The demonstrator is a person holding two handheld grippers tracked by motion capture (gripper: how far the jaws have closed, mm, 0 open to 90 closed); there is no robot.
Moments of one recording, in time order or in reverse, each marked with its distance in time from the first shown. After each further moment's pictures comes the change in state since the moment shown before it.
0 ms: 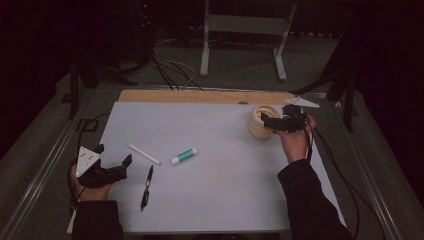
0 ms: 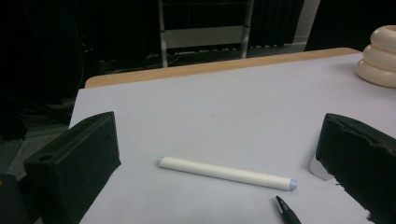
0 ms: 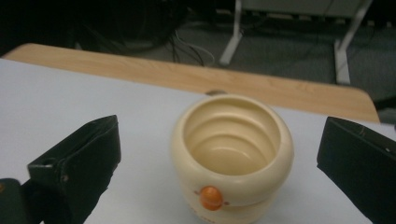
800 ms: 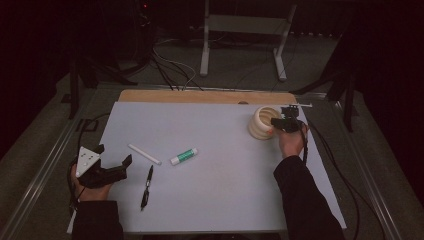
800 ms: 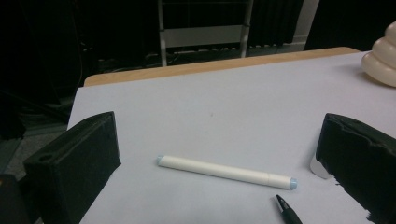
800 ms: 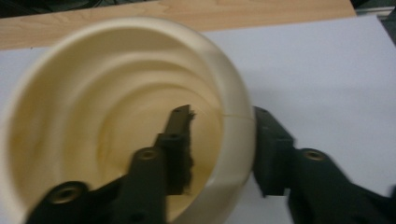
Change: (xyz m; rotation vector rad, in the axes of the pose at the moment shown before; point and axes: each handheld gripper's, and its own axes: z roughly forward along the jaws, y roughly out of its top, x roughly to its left) left arm 0.000 -0.001 0.001 0.002 -0.003 -0.002; right arm -0.031 -0.026 0.052 0.226 -0.165 0.220
